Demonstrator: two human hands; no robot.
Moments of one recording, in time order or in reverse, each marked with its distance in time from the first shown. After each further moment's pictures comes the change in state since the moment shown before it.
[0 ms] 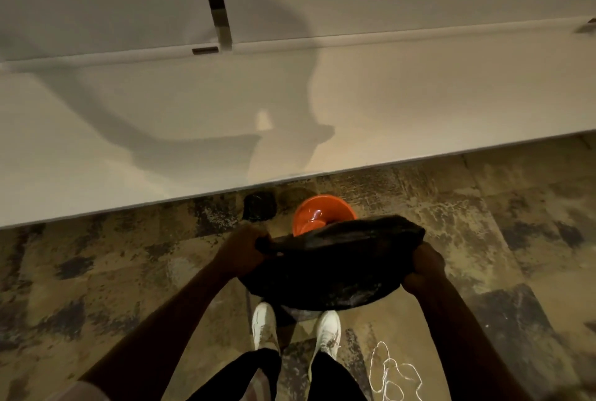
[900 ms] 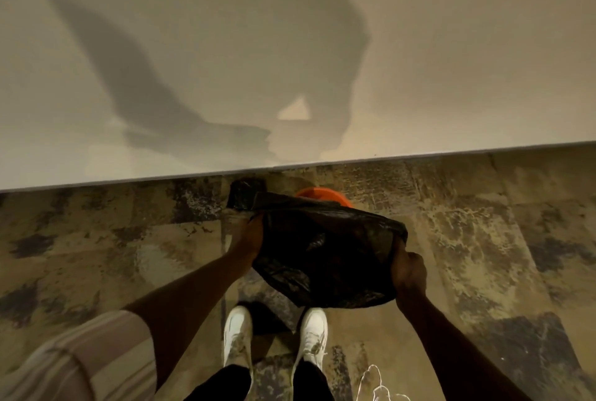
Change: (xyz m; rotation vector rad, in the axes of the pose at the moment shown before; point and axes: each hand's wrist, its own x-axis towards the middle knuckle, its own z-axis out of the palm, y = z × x) left_hand 0.146 -0.001 0.134 -0.998 0.329 -0.574; right_hand 0.186 0.054 0.012 -0.765 0.125 -0.249
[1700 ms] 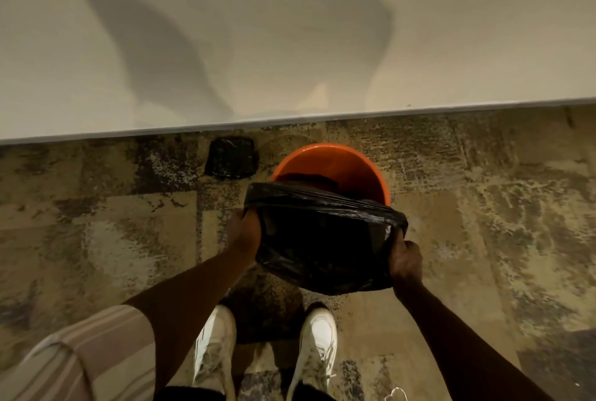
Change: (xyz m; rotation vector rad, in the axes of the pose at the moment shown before) left_hand 0.245 -0.209 0.074 0.040 0.233 -0.128; right_hand 0.245 0.159 0.188 -0.027 -0.054 0.045
